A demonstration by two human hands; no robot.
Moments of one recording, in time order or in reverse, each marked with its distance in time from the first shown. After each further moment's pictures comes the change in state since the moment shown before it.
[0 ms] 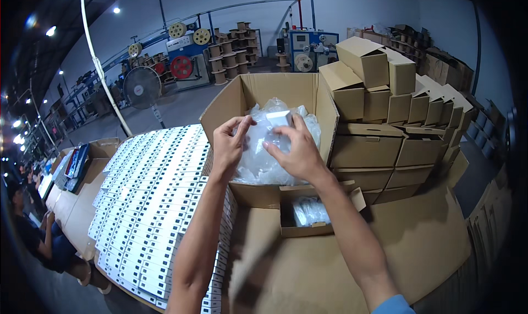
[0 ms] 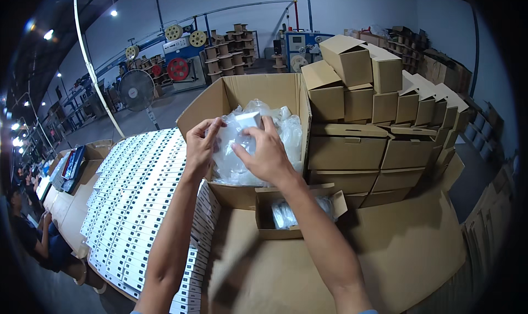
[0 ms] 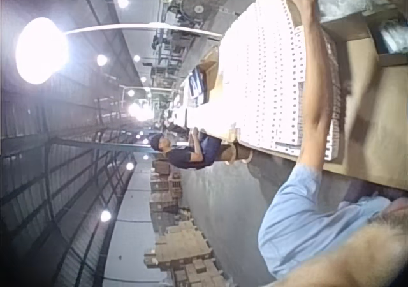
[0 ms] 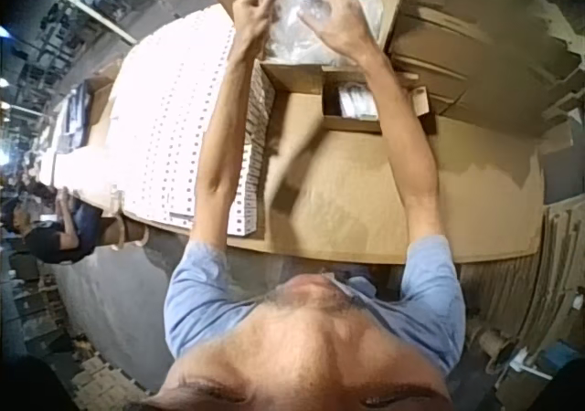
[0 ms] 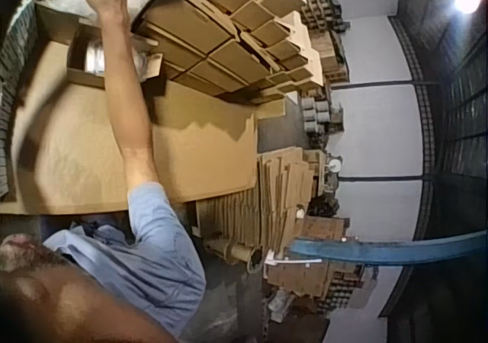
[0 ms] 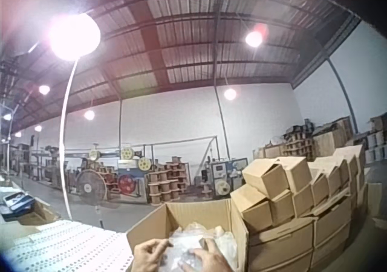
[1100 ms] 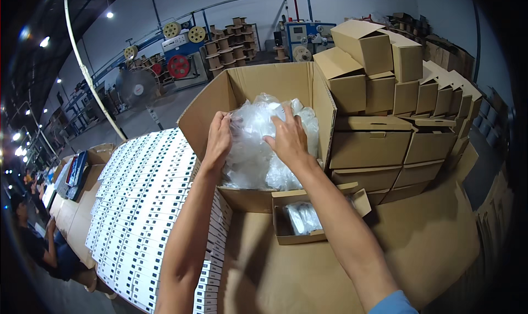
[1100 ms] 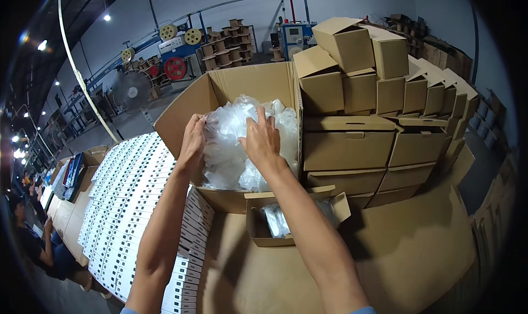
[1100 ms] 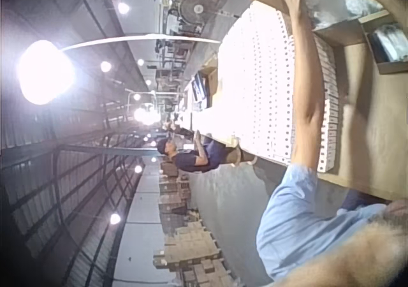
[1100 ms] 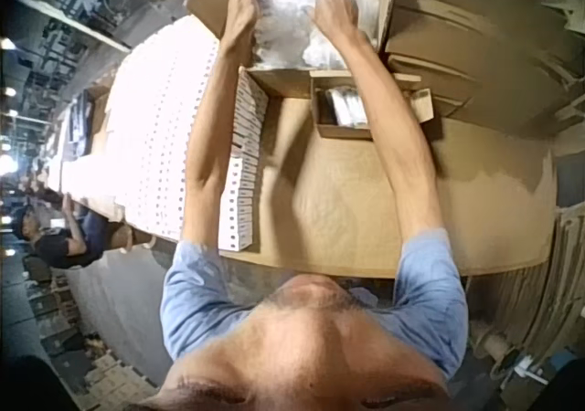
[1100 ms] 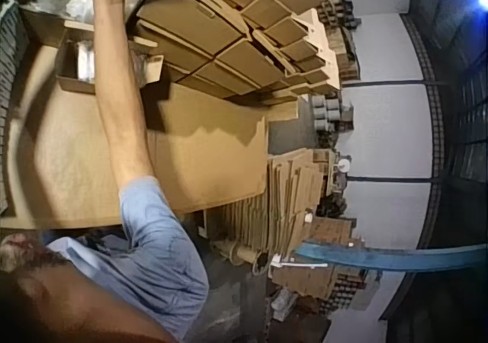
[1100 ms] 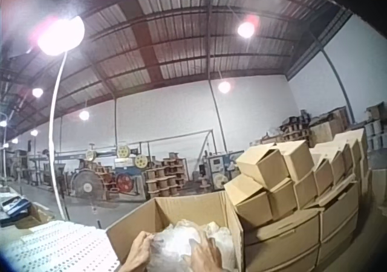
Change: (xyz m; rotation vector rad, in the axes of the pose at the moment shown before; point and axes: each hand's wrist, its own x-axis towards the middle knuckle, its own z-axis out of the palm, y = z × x) left_hand 0.050 -0.071 -0.001 0.302 0.034 -0.137; right_hand 0.023 0.092 0.053 -0.418 0.013 0.095
